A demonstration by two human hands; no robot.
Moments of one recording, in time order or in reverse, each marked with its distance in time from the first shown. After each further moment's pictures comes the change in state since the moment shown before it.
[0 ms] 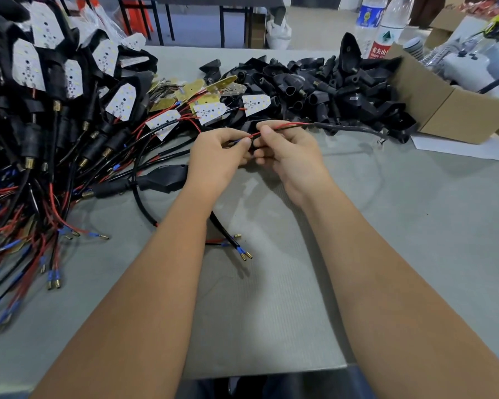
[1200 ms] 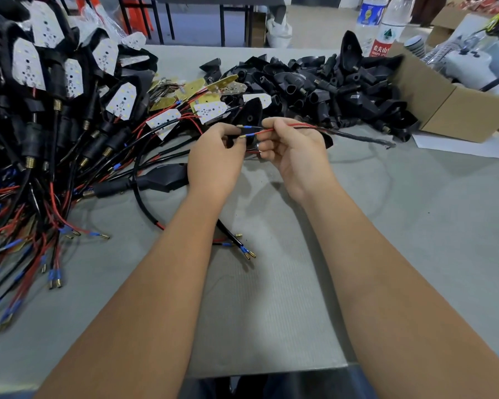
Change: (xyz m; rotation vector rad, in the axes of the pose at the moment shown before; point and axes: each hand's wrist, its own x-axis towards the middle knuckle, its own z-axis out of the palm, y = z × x) left_hand -0.005 0.002 0.004 0.319 0.179 0.067; right_hand -0.002 -0.006 0.001 0.145 0.028 0.008
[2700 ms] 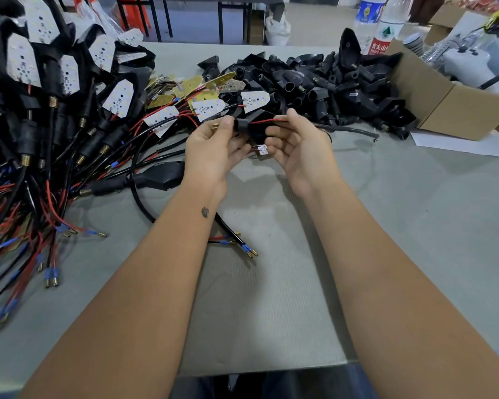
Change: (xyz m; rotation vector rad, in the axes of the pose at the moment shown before) left_hand 0.004 0.006 0.004 -1.007 -0.083 -0.373; right_hand 0.004 -0.004 -0.009 0.068 0.092 0.086
